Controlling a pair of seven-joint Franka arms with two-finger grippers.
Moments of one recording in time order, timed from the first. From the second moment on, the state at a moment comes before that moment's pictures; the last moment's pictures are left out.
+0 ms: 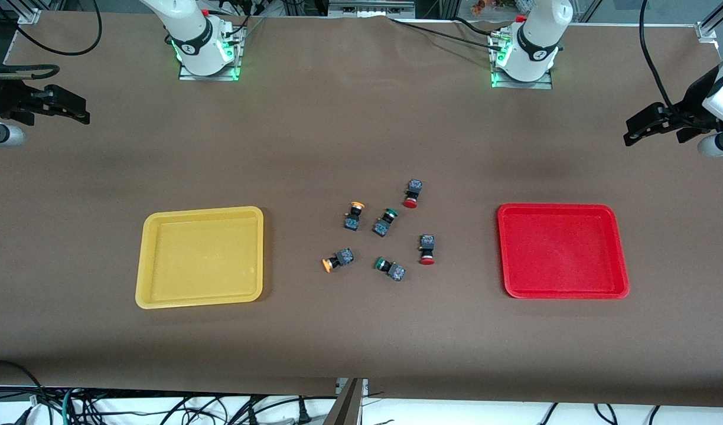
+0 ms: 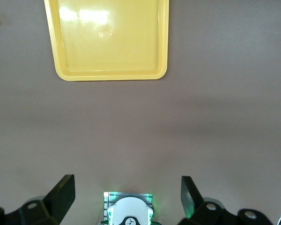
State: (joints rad) left arm 0.02 0.01 -0.04 -1.55 0.00 1.49 -0.12; right arm 0.10 0.09 -0.07 -1.40 -0.03 1.30 -0.03
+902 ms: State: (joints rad) left arm 0.02 0.01 -0.04 -1.54 0.00 1.49 -0.12; right arm 0.09 0.13 -0.07 -1.40 -0.03 1.31 -0.03
